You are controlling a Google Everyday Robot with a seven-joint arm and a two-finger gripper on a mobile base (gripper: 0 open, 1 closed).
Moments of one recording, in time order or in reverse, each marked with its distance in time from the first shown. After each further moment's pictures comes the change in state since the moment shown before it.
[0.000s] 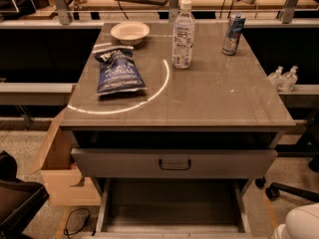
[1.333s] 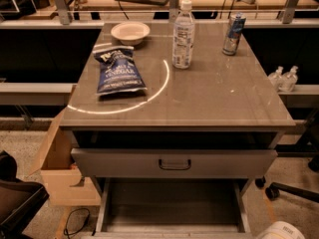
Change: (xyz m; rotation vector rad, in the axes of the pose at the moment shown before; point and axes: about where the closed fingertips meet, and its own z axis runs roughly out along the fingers) arm -0.081 0.013 0.119 0.023 -0.138 -0.130
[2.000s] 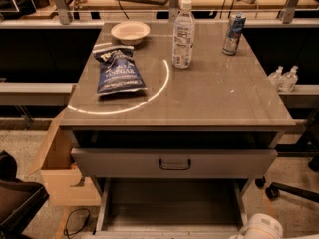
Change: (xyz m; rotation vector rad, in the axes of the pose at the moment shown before) arm -0.016 -0.034 0.027 0.036 0.022 -0.074
